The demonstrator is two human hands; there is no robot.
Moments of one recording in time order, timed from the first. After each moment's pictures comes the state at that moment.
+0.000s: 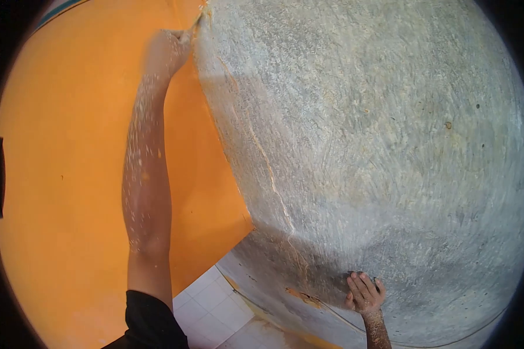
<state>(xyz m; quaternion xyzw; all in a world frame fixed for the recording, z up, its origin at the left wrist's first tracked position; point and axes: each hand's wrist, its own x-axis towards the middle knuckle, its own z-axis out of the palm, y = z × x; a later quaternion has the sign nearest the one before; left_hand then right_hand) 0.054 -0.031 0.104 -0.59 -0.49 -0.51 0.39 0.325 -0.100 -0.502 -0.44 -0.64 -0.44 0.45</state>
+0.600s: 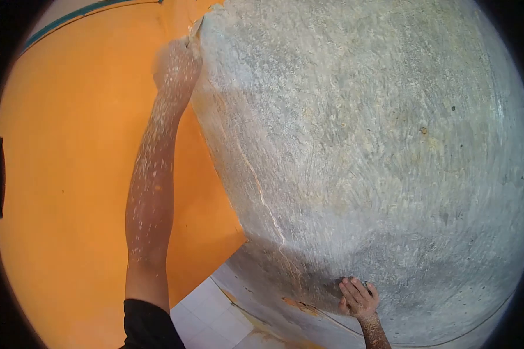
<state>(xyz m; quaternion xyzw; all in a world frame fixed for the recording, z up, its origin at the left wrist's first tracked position) 0.102 -0.034 0.088 -0.55 -0.45 -0.55 0.44 0.324 -0.104 -0.496 -0.45 -0.64 -0.44 0.45</state>
